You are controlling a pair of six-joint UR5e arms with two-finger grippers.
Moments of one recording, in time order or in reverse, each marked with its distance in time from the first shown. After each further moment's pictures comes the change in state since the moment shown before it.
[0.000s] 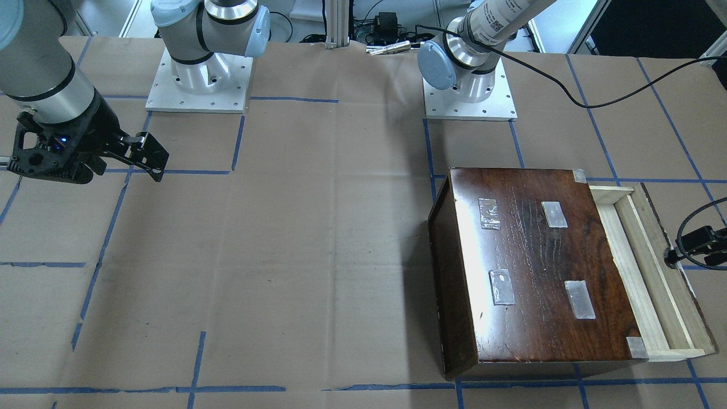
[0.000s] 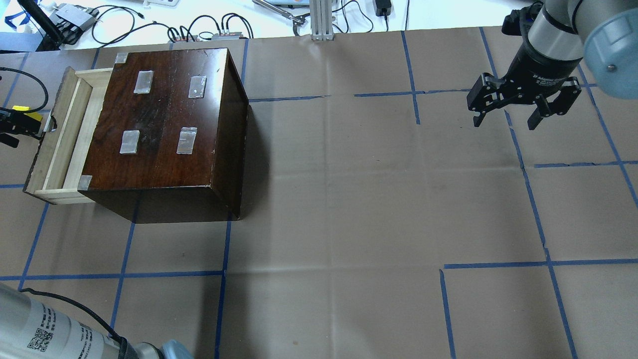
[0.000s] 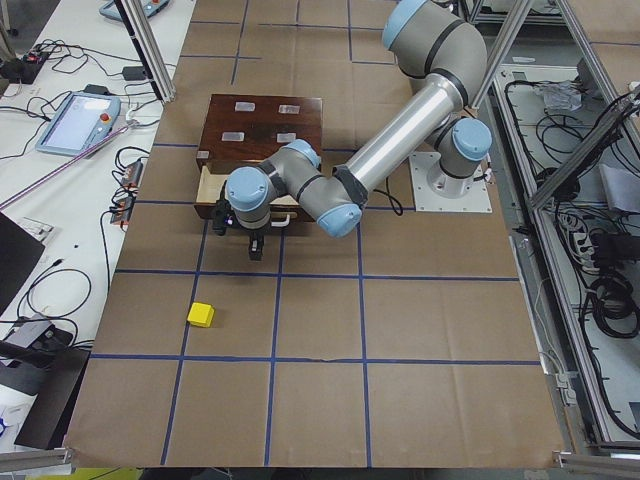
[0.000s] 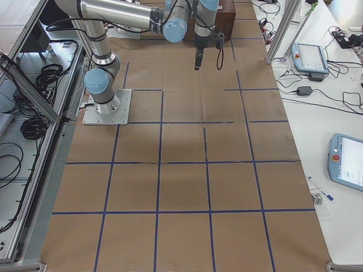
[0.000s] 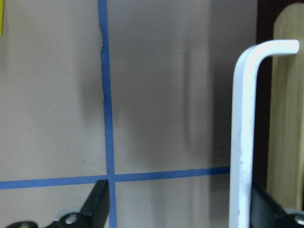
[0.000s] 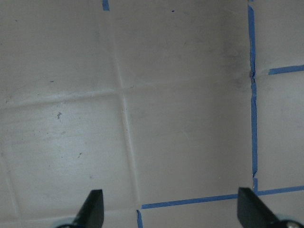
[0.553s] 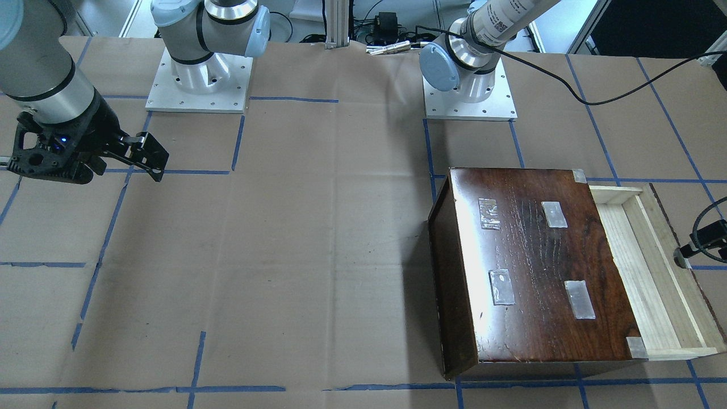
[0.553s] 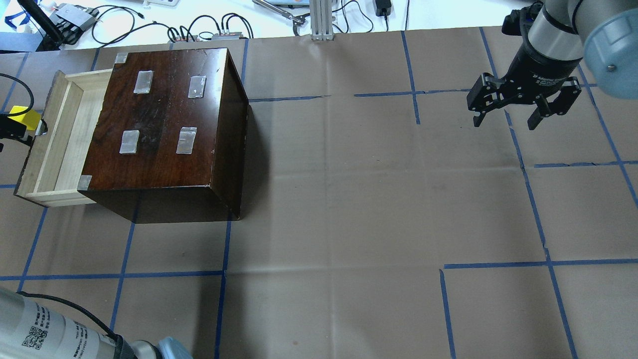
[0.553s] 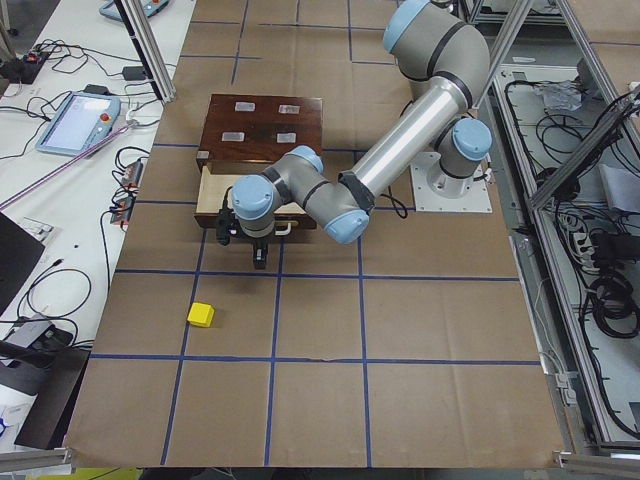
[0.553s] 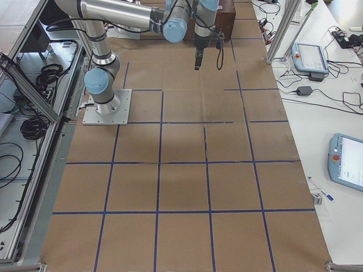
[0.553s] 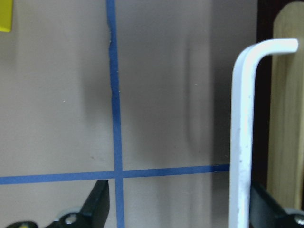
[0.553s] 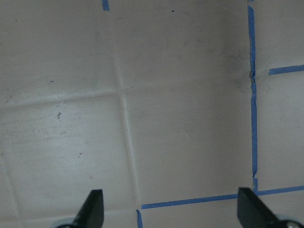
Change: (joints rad) left arm 0.041 0.002 0.017 0.004 0.012 0.000; right arm 0.000 0.000 0.000 0.000 0.000 0.000
